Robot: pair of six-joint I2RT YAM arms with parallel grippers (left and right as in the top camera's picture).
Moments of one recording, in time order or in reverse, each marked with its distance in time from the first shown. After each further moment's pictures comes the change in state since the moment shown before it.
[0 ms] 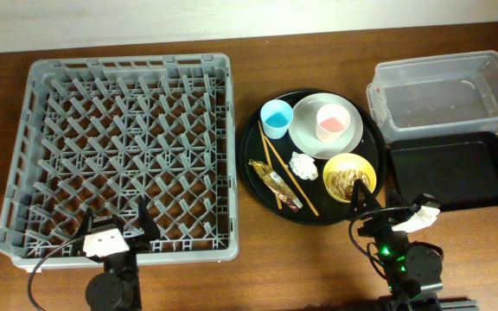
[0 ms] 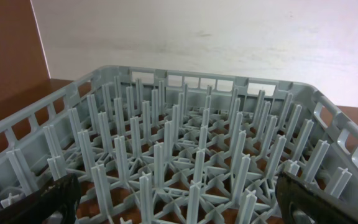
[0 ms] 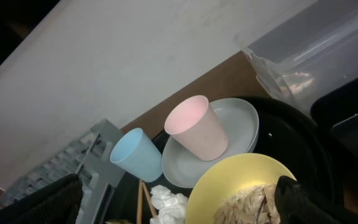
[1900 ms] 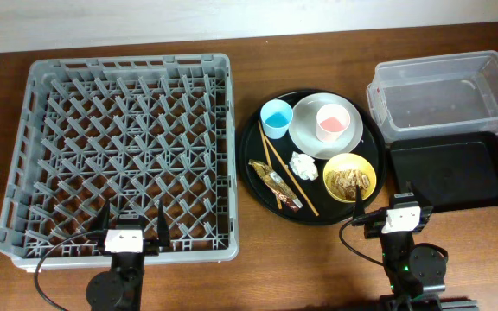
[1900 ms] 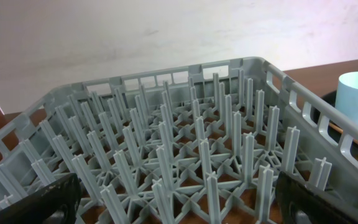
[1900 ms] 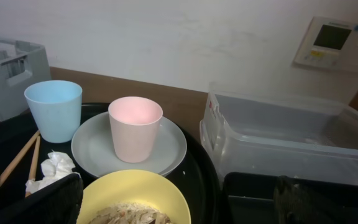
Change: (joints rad) left arm -0.001 0.003 0.000 -0.014 0.200 0.192; right arm -0.059 -0.016 0.000 -0.002 0.004 -0.800
